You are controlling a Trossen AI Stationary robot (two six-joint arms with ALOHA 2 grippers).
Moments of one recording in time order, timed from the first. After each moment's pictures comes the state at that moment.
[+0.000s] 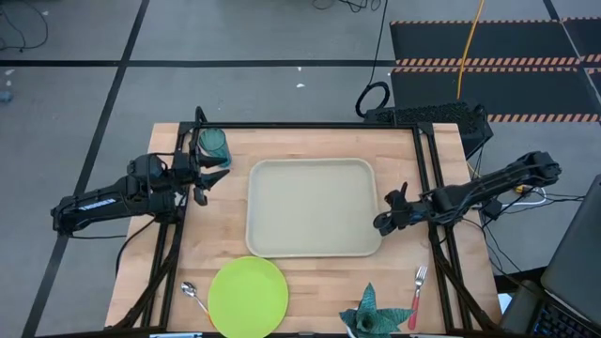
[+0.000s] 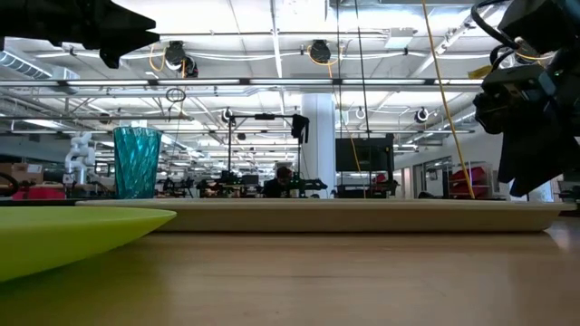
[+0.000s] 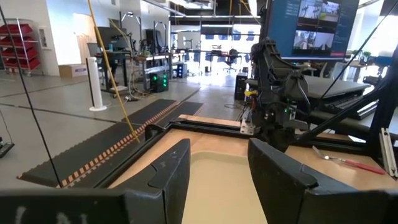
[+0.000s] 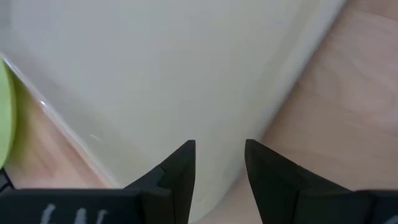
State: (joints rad) left arm 0.28 0.27 0.36 -0.03 0.05 -0.03; right arm 0.28 0.83 0.31 -0.46 0.13 1.37
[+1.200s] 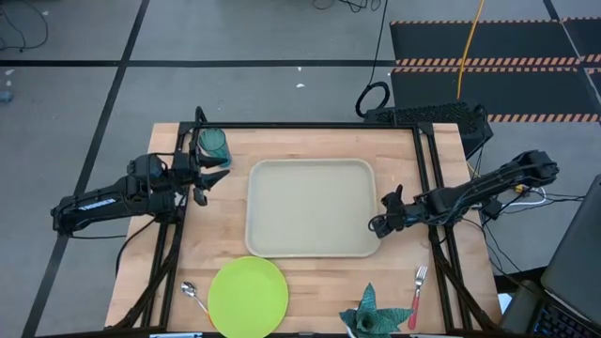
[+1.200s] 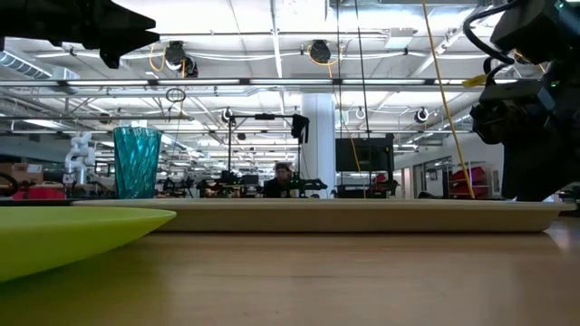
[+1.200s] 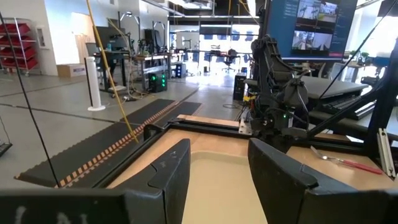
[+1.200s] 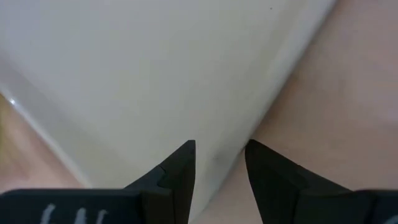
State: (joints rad) left arm 0.28 0.27 0.36 -0.03 0.05 -0.03; right arm 0.28 0.94 0.31 -0.40 0.10 1.37
